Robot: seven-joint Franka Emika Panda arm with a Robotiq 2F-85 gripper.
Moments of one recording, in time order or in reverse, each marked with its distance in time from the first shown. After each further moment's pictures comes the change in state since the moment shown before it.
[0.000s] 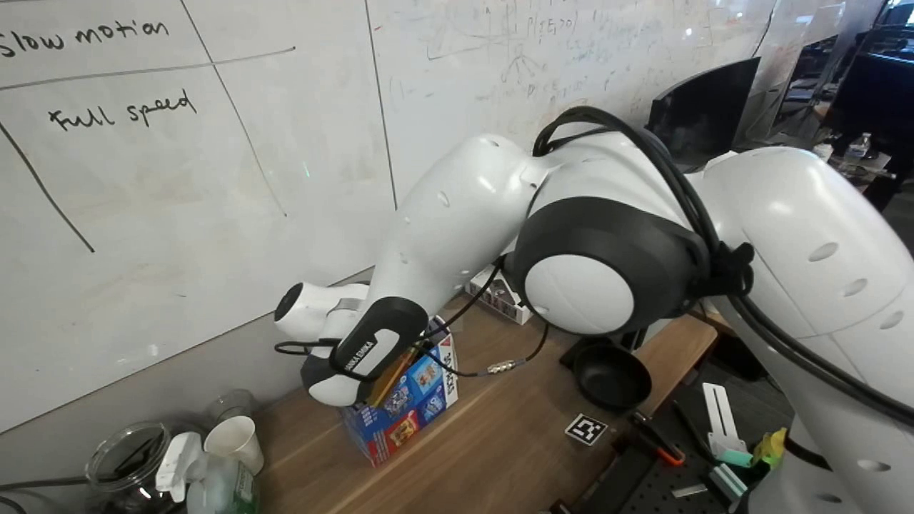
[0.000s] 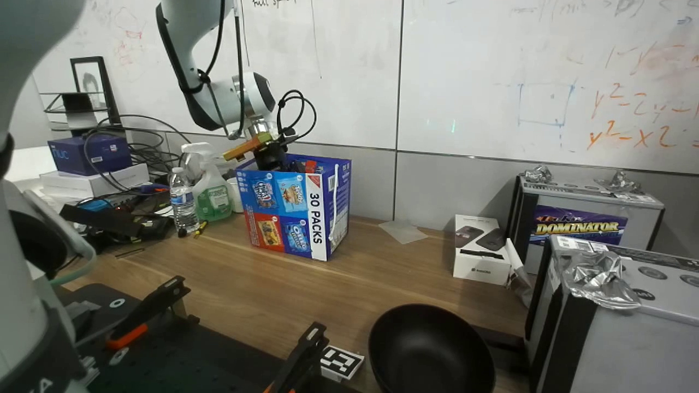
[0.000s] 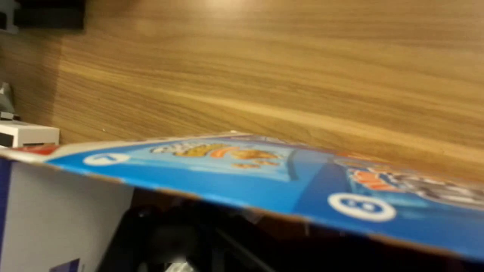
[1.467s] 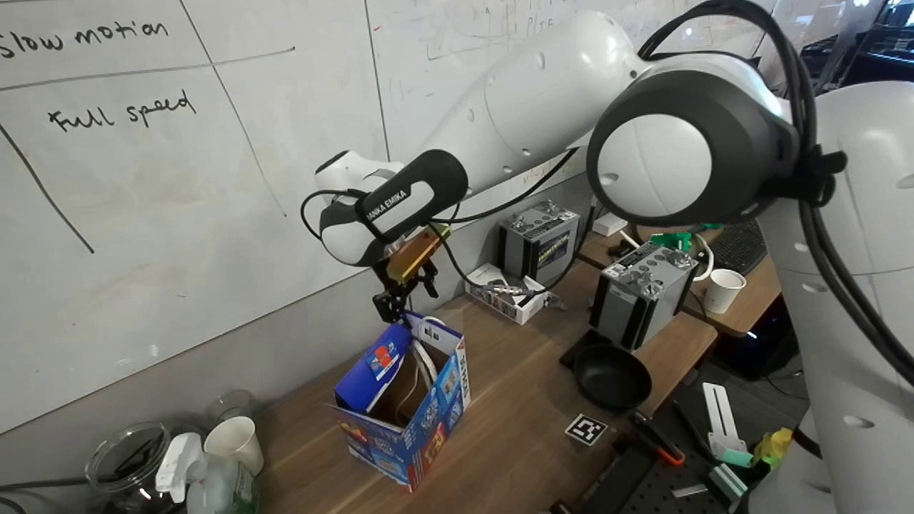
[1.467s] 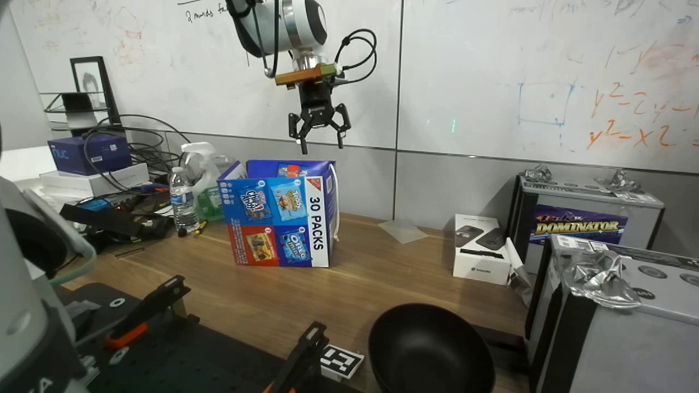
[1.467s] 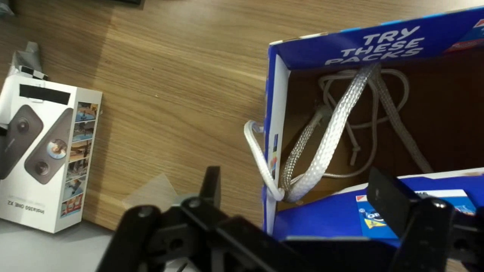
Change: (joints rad) arm -0.309 -0.216 0.129 0.050 0.089 -0.126 -0.402
